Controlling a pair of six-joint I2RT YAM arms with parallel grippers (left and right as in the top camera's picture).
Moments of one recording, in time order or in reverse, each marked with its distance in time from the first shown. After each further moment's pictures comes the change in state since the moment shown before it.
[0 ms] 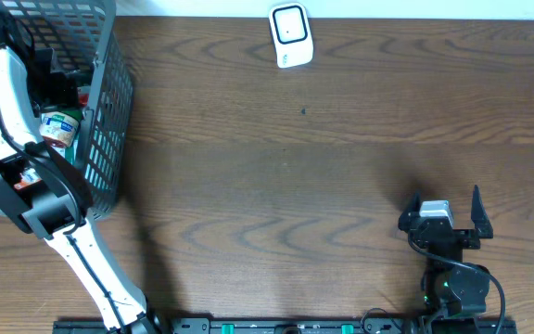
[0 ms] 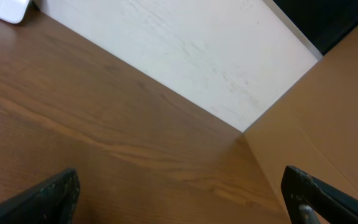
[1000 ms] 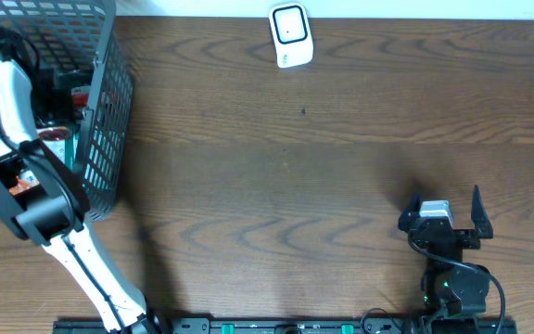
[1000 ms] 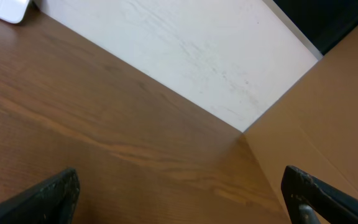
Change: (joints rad) left arm 0.018 -0.075 -0.207 0.128 -0.069 -0.020; right arm 0.000 0.000 0.000 0.000 0.000 0.000
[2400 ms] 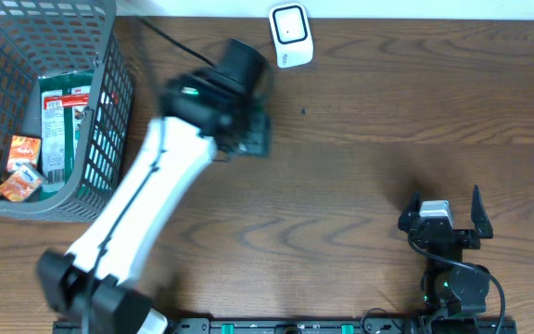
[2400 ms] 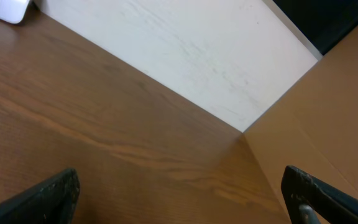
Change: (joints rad) left arm -0.970 -0.595 -0.435 0.002 0.101 -0.601; right arm 0.000 0.000 0.000 0.000 0.000 0.000
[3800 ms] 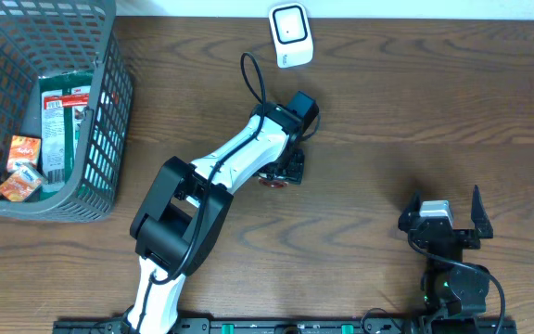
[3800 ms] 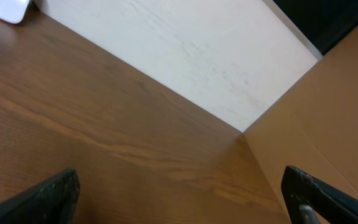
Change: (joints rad) left arm -0.112 0.420 -0.117 0.263 -0.009 -0.062; right arm 0.000 0.000 0.000 0.000 0.000 0.000
